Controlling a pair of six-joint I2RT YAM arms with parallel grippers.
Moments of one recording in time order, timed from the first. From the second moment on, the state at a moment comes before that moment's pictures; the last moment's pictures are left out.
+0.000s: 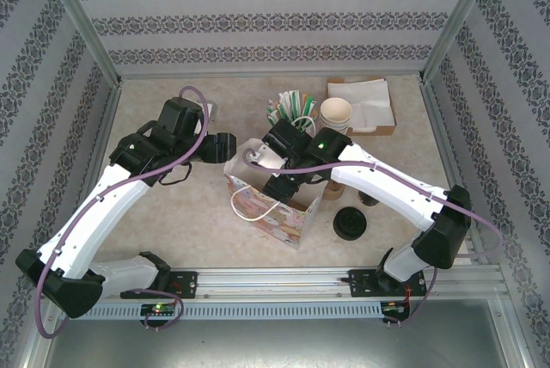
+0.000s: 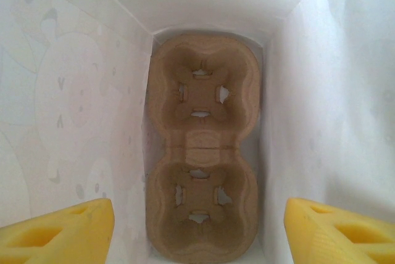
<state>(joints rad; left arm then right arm) -0.51 1.18 1.36 -0.96 0.02 -0.40 0.91 1.55 1.50 -1.13 -0.14 -0.08</state>
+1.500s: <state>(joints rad) -0.51 1.26 1.40 -0.96 0.00 -0.40 0.91 1.37 1.48 -1.08 -0.09 -0.05</state>
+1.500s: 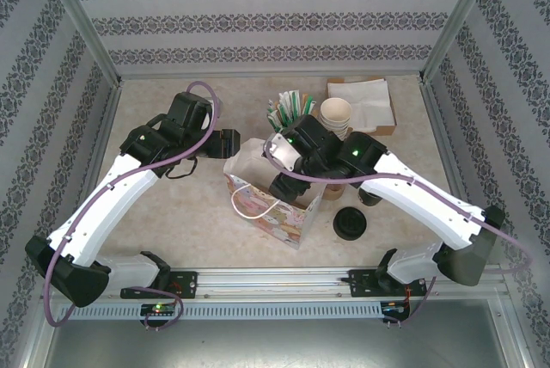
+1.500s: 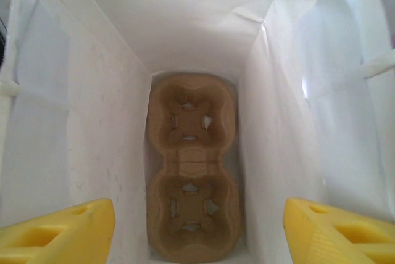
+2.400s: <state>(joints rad) -0.51 1.27 1.40 -0.96 0.00 -0.39 0.54 1.04 1.57 -1.14 0.36 0.39</state>
